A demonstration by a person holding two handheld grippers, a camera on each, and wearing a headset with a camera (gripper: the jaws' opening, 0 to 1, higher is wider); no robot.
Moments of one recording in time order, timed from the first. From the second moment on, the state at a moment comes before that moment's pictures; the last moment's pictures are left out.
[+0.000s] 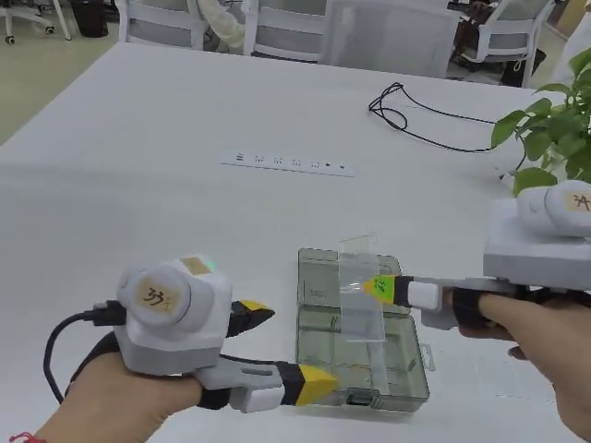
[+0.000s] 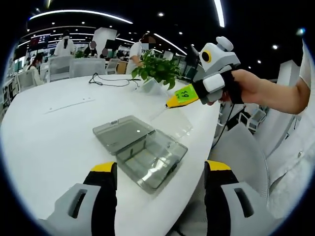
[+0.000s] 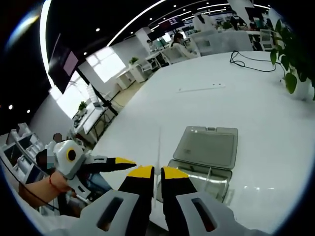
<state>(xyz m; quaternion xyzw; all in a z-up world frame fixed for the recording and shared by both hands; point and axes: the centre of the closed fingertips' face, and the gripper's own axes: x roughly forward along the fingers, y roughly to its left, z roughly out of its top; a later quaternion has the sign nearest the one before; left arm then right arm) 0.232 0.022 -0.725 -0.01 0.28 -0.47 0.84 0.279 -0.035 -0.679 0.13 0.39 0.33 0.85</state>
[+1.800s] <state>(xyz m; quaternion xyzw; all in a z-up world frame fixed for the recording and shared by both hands) 0.234 0.033 -0.746 0.02 0.27 -0.50 0.82 0.277 -0.049 -0.788 0.15 0.59 0.16 0.78</state>
